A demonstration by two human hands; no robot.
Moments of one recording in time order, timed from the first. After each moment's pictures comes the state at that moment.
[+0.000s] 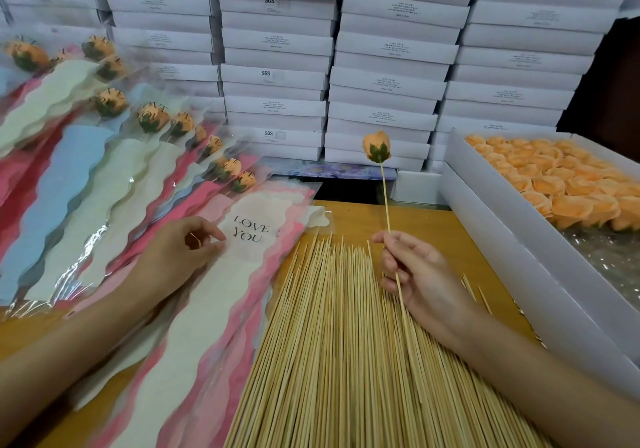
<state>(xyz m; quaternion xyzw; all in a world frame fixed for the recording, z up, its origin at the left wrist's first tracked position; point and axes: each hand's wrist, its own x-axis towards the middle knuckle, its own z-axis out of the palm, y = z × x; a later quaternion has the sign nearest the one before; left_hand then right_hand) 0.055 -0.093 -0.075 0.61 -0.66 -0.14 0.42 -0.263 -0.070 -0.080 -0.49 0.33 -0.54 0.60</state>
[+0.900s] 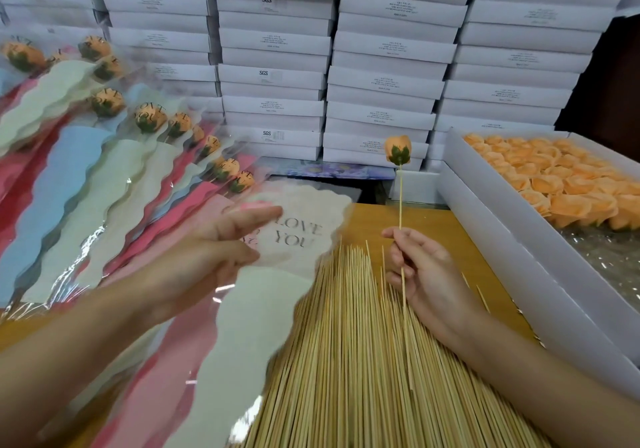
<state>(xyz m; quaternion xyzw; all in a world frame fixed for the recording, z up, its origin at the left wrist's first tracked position) 0.010 -0.061 -0.041 0.41 -0.56 -0.57 0.44 -0.262 -0.064 -0.073 -0.44 0.37 -0.58 0.57</state>
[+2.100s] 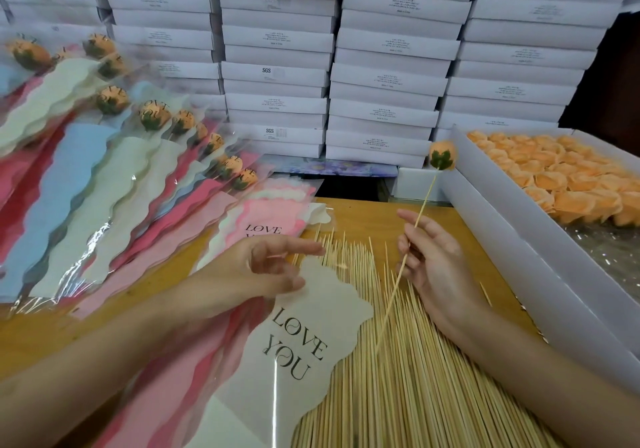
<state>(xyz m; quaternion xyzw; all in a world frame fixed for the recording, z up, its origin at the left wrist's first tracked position) -0.012 -0.046 -0.050 0.40 -0.67 -0.52 0.34 -0.260 -0.066 -0.068 -0.44 0.42 -0.62 0.50</state>
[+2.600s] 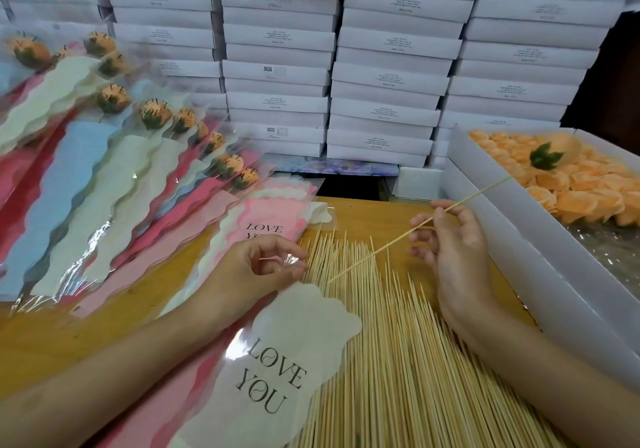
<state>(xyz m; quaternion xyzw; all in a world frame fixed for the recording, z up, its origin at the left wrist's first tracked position) -0.019 -0.054 -0.075 0.43 -0.64 -0.44 0.46 -0.261 -0.065 -0.058 -0.43 0.39 -0.71 0.40</state>
